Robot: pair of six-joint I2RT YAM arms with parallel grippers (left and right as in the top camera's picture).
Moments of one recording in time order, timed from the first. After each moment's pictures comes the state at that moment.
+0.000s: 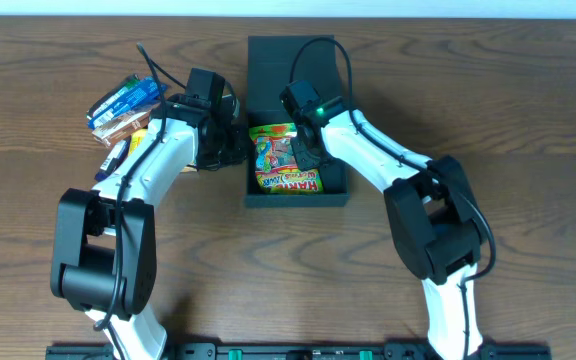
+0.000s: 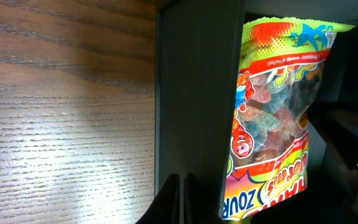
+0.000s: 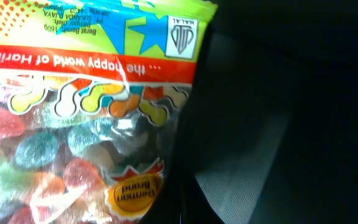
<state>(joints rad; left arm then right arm) -0.23 1.88 1.30 -0.69 0.33 -0.36 0.54 2.20 1.62 -0.81 0.14 0.28</state>
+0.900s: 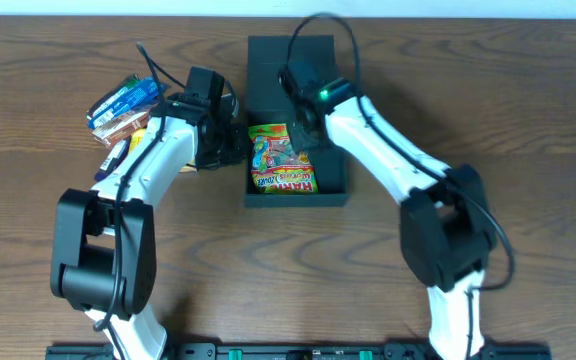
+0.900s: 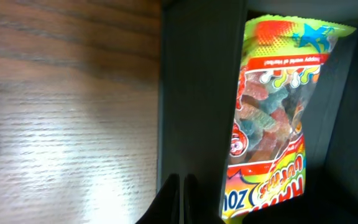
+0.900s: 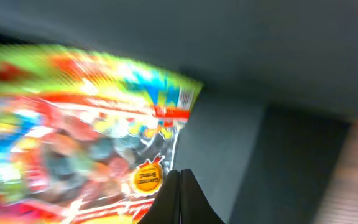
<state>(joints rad) -0.23 1.88 1.34 -0.74 0.30 -0.35 0.54 2.11 1.77 -0.90 0.14 0.28</state>
